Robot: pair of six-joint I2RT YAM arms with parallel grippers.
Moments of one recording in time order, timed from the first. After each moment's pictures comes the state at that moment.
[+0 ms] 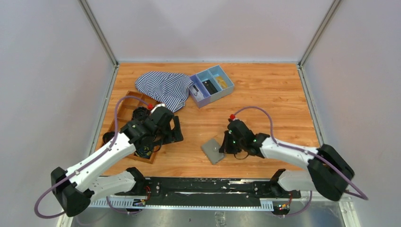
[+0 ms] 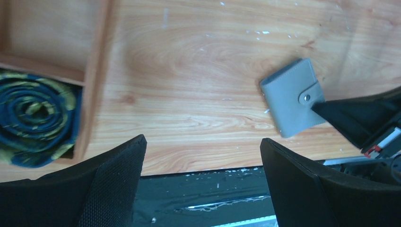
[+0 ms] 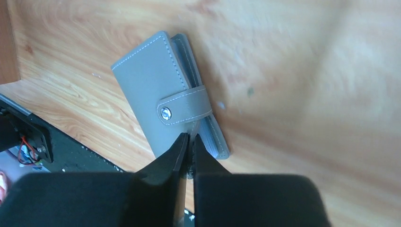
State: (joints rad) left arm -0.72 0.97 0.90 -0.93 -0.21 -0.86; right arm 0.80 1.30 0.60 -0.19 -0.13 0.72
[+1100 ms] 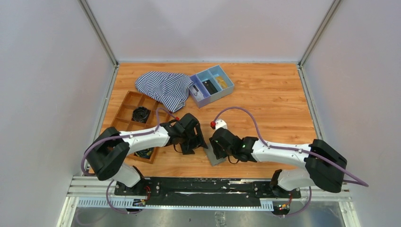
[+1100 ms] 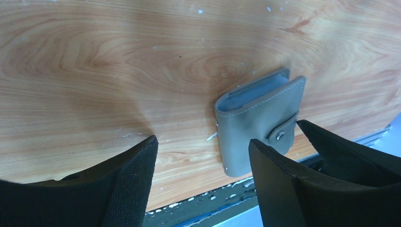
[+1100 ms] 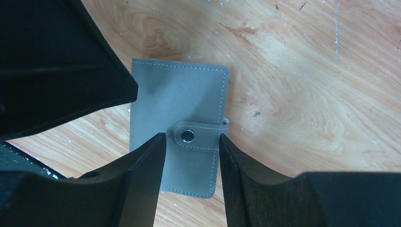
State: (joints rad) left arm -0.83 1.48 0.75 -0.31 0.11 -1.14; right arm 1.07 1.30 0.65 -0.25 0.24 0.46
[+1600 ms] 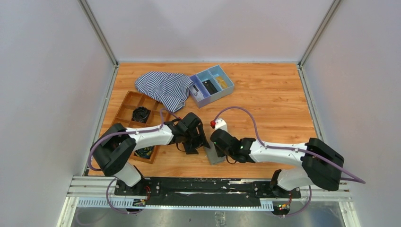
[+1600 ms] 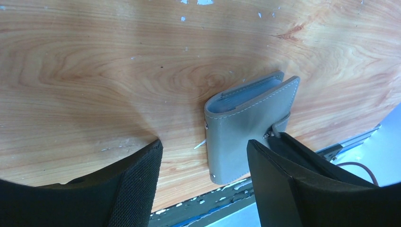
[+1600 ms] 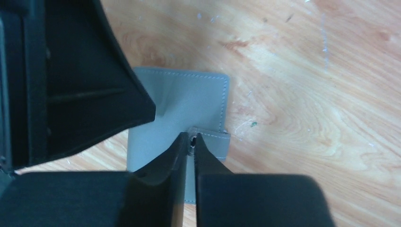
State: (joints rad) left arm -0.83 1.56 0.77 -0.28 0.14 -1.18; right arm 1.09 1.34 0.65 -0.19 0.32 0.50
